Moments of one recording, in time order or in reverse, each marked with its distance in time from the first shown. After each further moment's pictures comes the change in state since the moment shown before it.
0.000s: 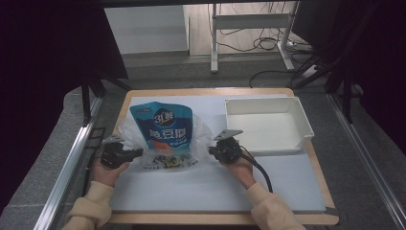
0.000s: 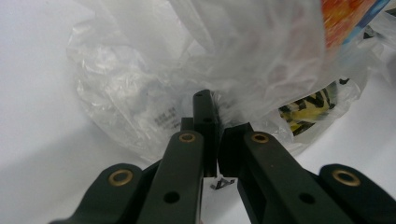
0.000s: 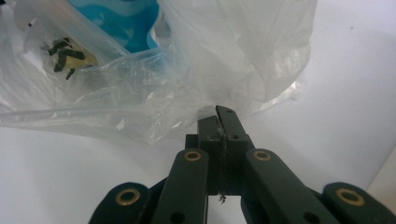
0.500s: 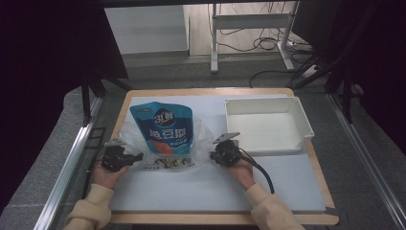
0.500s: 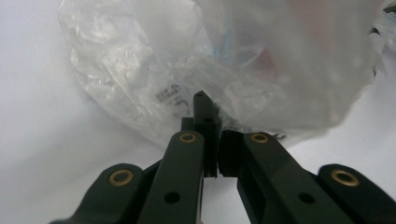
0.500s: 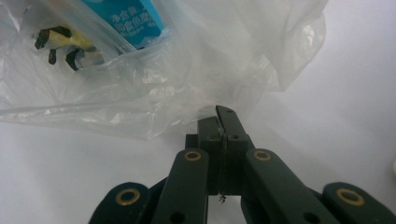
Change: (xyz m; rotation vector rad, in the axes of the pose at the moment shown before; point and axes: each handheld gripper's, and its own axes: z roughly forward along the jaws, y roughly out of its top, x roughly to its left) left arm 0.003 -0.012 0.006 0.050 0.003 -0.005; right arm 0.000 -0.011 0.010 0.092 0.003 0.017
